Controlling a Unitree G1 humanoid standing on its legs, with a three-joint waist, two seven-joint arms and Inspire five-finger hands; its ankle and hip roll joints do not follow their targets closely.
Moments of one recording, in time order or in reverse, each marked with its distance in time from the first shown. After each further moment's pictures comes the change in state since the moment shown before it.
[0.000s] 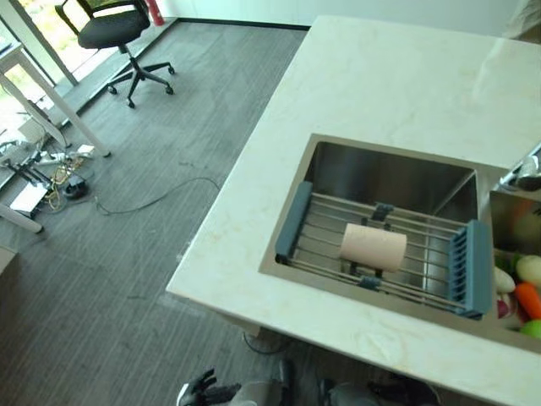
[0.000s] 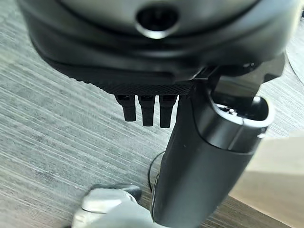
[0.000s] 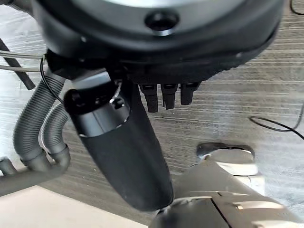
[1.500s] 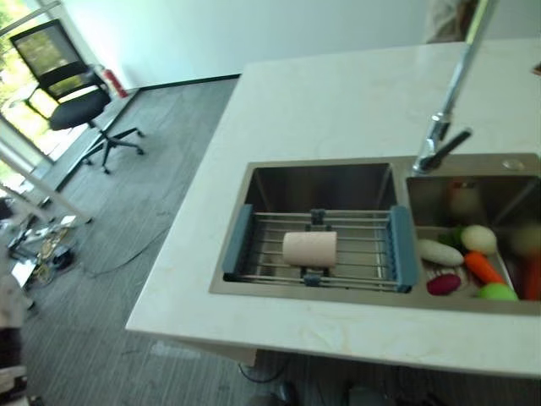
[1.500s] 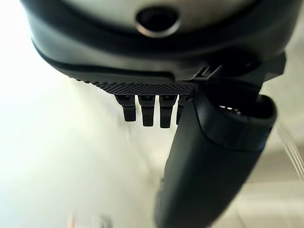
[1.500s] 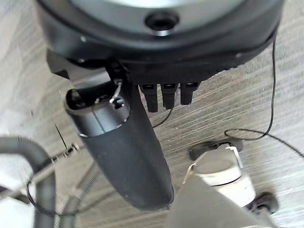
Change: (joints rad) left arm -0.347 0.794 0.193 -1.271 -0.316 -0.400 -0.200; right arm 0.081 -0.059 -0.069 -0.046 0.191 0.058 -0.011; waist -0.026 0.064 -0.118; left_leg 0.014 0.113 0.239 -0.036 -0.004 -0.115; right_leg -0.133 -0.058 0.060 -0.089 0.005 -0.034
